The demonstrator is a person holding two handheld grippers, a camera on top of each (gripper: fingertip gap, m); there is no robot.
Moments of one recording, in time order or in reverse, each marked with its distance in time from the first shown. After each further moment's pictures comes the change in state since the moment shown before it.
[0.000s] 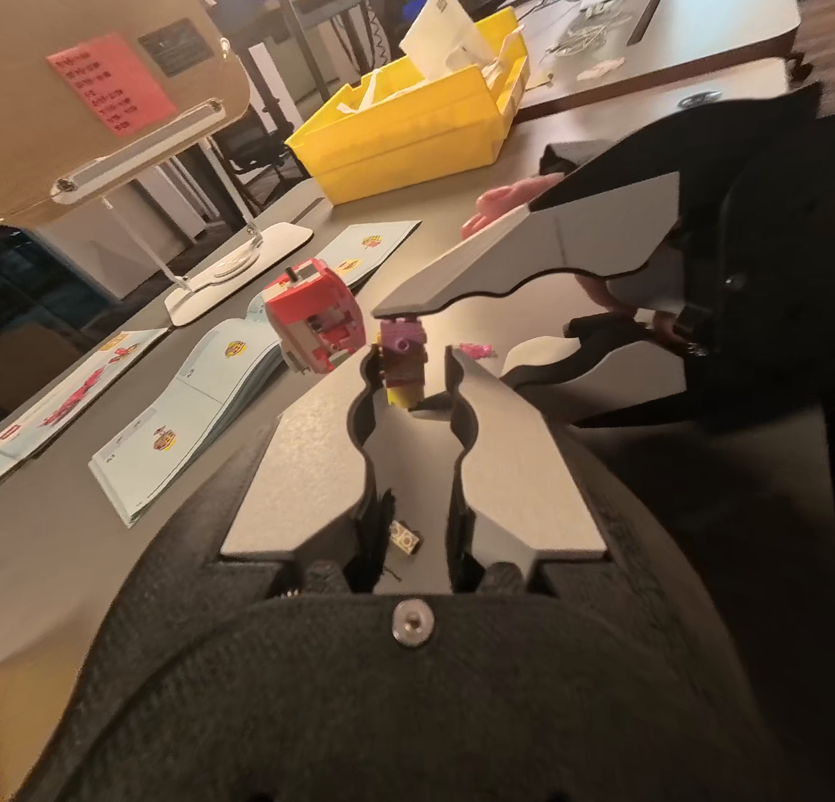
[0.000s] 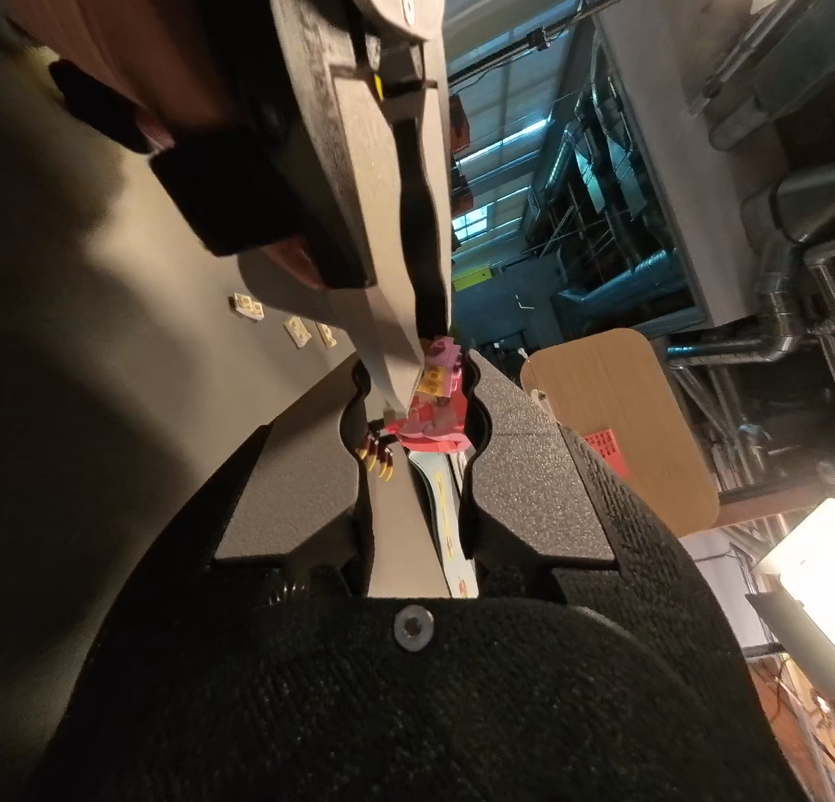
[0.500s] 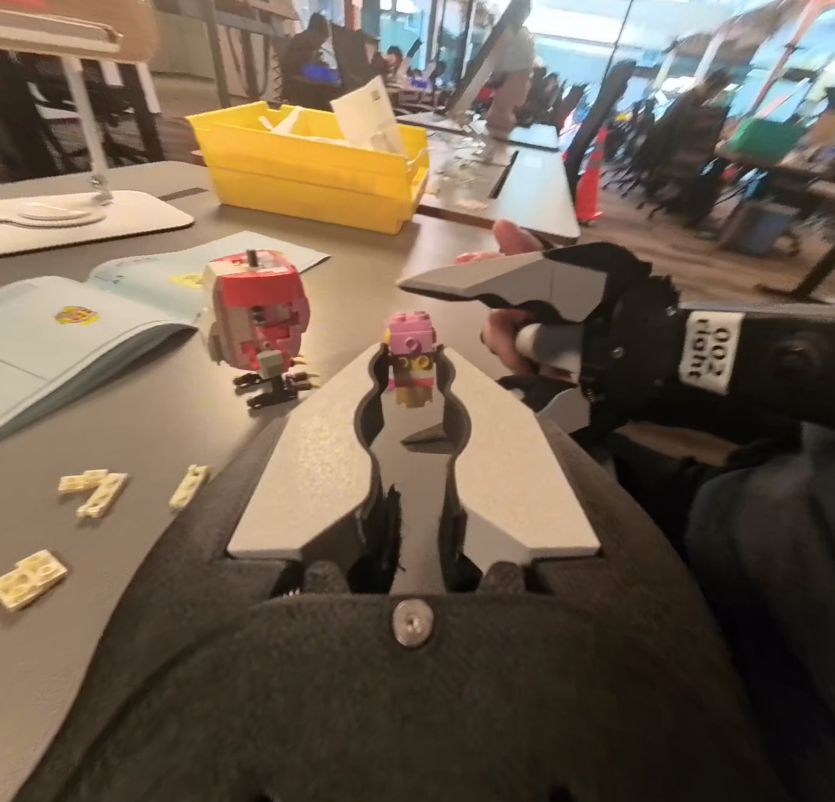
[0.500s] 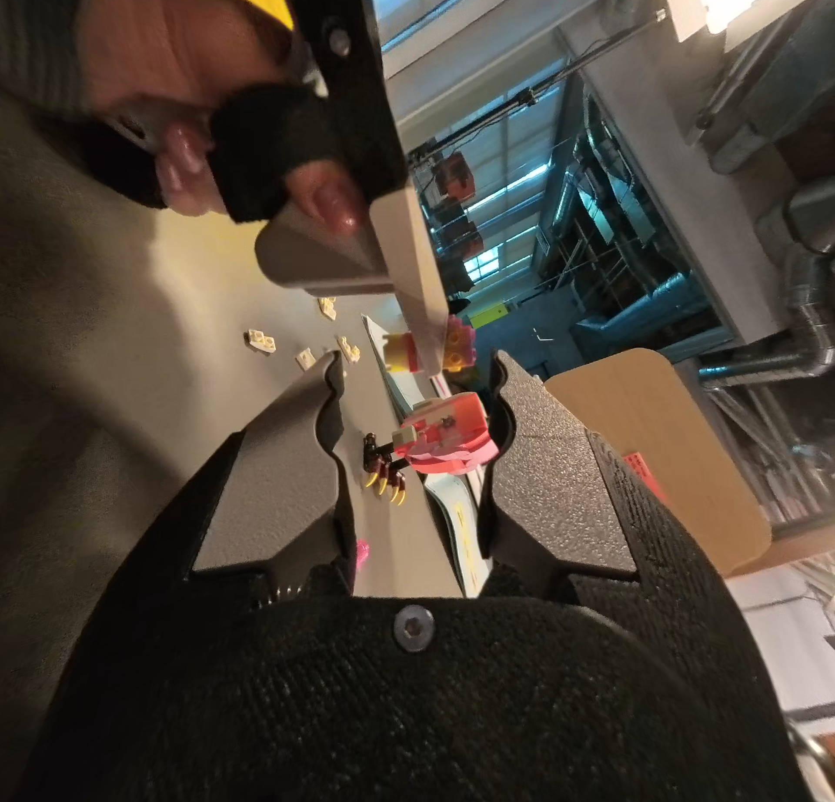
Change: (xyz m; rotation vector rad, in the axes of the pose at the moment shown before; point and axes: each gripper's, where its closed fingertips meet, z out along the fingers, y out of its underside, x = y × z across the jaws) left arm 0.003 -0.017 -0.017 0.146 0.316 -0.436; right arm 0.003 -0.012 -0.007 0.117 -0.024 0.092
